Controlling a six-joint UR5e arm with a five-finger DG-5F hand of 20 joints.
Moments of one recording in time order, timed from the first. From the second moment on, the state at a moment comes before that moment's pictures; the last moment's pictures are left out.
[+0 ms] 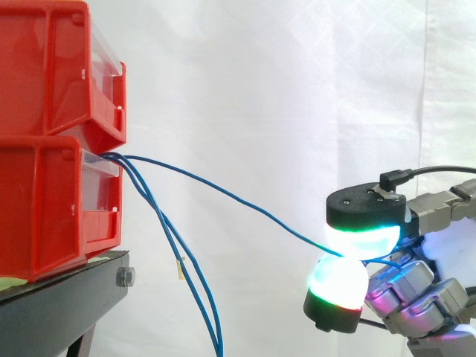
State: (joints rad) arm 0.16 -2.16 -1.39 -2.96 -1.21 0.00
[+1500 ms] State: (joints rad) arm 0.17 -2.16 -1.39 -2.90 -1.20 0.00
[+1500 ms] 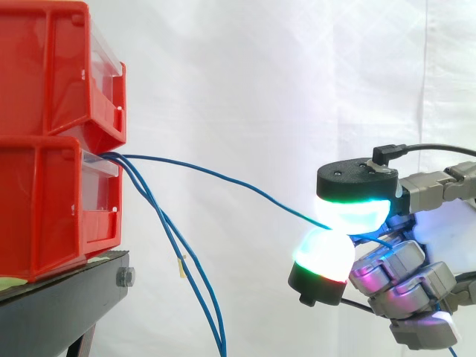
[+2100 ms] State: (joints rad) arm 0.17 -2.16 -1.39 -2.90 -1.20 0.00
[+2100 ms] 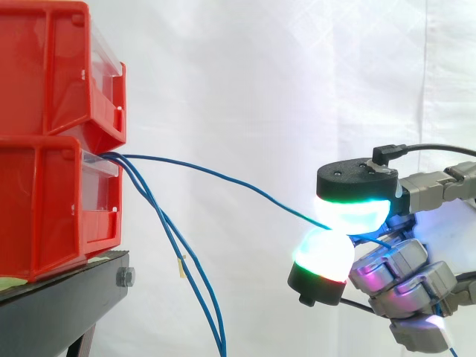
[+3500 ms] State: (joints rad) arm 0.17 -2.16 -1.39 -2.90 -1.20 0.00
